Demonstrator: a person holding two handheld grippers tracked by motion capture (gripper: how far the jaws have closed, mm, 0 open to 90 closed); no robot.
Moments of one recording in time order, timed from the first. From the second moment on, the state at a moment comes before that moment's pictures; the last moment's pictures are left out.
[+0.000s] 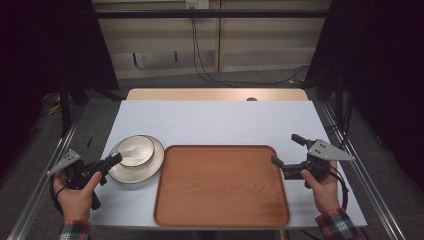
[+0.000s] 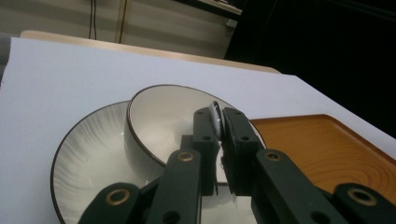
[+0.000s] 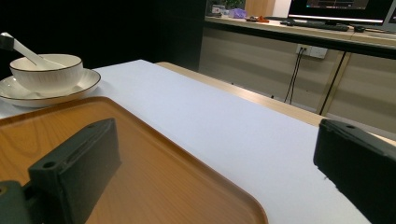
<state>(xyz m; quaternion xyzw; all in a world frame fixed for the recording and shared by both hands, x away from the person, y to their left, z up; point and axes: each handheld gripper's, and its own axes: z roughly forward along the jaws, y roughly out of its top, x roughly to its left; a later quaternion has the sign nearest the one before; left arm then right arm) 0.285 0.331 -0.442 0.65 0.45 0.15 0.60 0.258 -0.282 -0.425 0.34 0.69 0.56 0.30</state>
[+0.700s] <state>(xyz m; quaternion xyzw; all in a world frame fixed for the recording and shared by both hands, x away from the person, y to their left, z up) 0.314 0.319 -0.437 0.61 0.44 0.18 0.63 0.254 -0.286 -0.423 0.34 0.69 0.56 0.31</state>
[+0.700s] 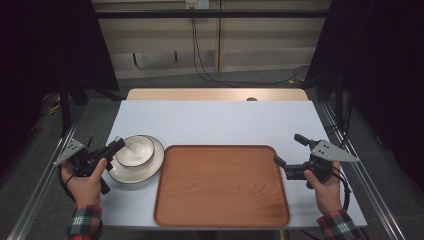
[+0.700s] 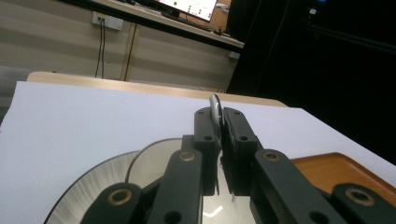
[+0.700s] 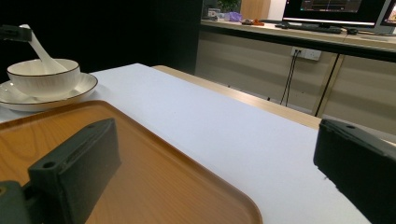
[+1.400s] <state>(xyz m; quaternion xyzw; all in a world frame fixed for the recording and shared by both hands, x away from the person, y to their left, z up) 0.334 0.302 -0.439 0.60 0.44 0.18 0.65 0.255 -0.285 -0.424 0.34 0.69 0.57 0.30</state>
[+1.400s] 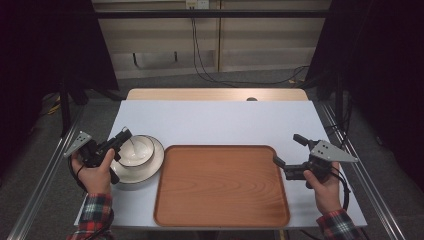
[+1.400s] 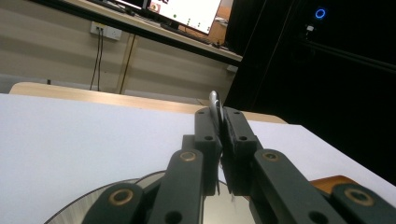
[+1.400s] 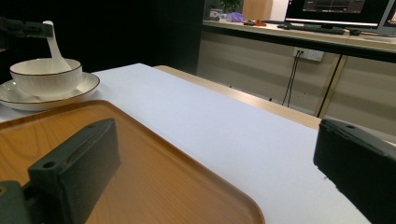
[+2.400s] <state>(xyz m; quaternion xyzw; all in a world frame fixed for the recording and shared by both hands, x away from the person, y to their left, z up) 0.321 0.295 -0.394 0.59 0.40 0.15 0.68 0.253 -0.283 -0.423 0.33 0.69 0.57 0.30</state>
